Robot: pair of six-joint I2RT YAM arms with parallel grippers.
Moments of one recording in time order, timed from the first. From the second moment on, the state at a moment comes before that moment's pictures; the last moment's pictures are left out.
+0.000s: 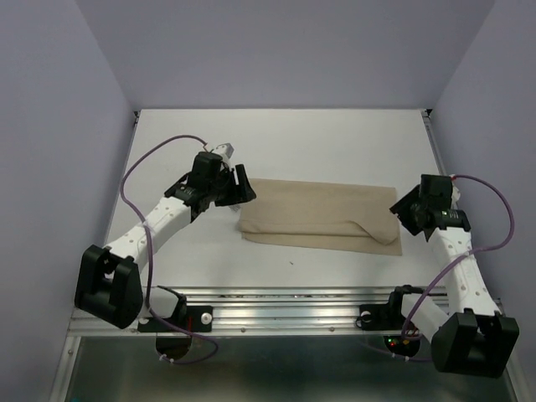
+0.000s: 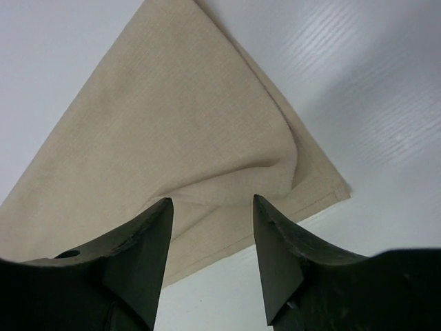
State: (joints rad) left arm -0.42 1.29 0.89 -0.34 0.19 -0.52; right arm -0.12 0.94 0.78 -0.73 0.14 0.76
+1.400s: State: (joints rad) left arm -0.30 1.92 1.21 -0.25 0.22 -0.58; right arm -0.12 1.60 0.86 -0.30 -0.02 0.66
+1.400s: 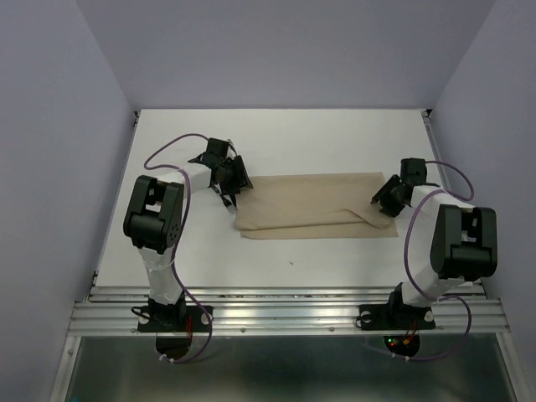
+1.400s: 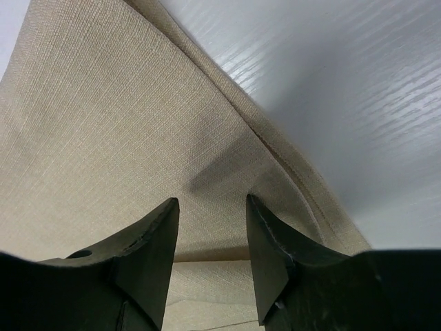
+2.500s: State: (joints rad) left arm -0.27 1.80 1.13 -0.39 0.04 -0.52; right arm 0.14 1.68 0.94 -0.28 0.09 0.73
